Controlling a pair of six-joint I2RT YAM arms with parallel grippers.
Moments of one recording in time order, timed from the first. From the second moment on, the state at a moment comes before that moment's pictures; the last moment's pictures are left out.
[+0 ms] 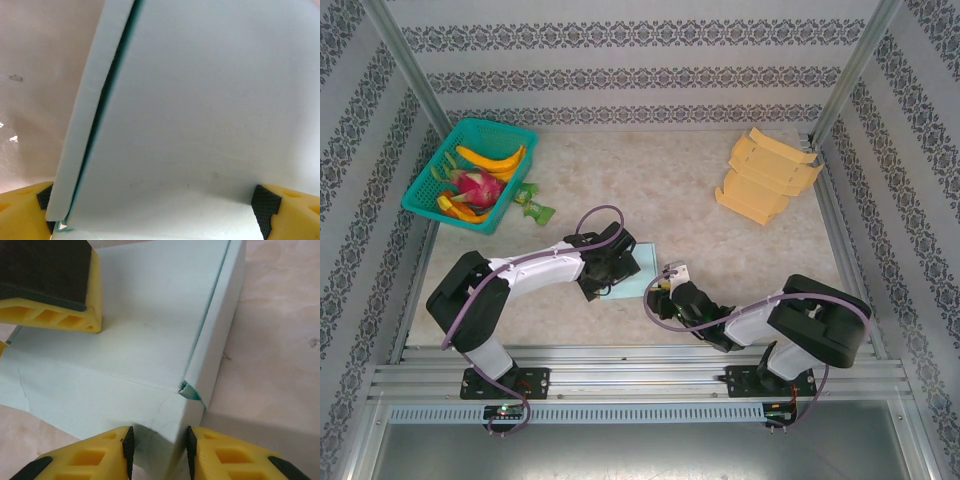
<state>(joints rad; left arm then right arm) -0.74 1.66 1.01 -0.60 -0.01 -1.29 0.97 1.54 0.24 0.75 0.22 0.58</state>
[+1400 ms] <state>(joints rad) -0.68 1.65 0.97 -0.55 0.04 -1.26 0.97 1.66 0.18 1.03 0.20 0.55</state>
